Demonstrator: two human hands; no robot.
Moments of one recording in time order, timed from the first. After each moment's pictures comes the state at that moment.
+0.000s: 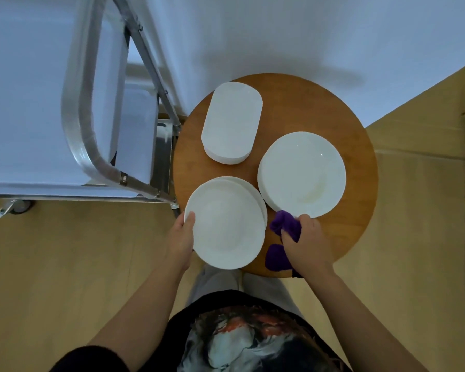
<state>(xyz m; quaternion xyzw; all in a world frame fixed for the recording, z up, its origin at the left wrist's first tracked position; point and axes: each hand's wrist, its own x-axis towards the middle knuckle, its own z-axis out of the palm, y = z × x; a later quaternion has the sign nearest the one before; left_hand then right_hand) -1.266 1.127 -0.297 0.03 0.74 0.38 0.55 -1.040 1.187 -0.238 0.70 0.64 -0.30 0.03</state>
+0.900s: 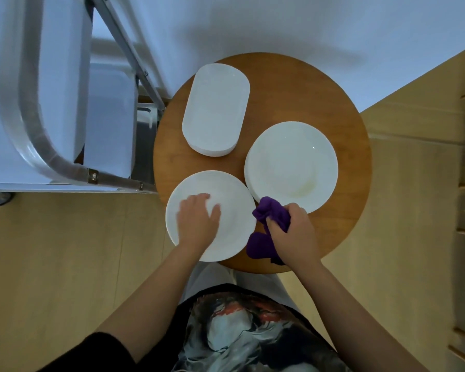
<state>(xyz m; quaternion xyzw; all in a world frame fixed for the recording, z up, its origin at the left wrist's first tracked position) -1.217 1.171 -0.316 0.40 0.84 0.13 0.33 -1.035 1.205 -0.252 0.69 0.62 -0.37 -0.03</state>
